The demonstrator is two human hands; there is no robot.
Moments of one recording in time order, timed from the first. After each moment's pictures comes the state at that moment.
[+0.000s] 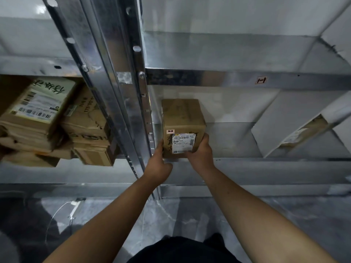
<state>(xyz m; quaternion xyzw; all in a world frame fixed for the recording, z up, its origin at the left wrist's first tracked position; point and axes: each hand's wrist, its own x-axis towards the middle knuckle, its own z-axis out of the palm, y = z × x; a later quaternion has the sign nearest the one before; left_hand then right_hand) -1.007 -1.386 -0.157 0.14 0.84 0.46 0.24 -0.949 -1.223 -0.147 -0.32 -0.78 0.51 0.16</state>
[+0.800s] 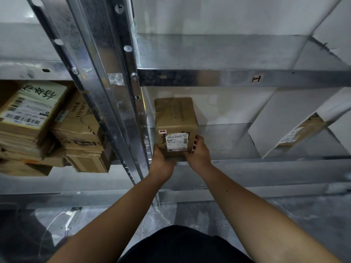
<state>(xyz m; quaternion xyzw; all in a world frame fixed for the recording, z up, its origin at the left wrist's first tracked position) -1.017 -1.350 -0.177 0.10 0.80 0.55 0.19 -0.961 -1.213 -0.149 -0.33 -0.80 0.48 0.10</state>
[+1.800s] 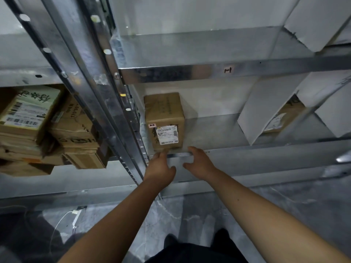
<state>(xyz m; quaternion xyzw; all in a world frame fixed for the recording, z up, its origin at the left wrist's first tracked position) -0.966 -1.363 -0.155 0.22 0.92 0.26 0.20 -0.884 -1.201 -0.147 -0.25 -0.86 0.43 -0.06</state>
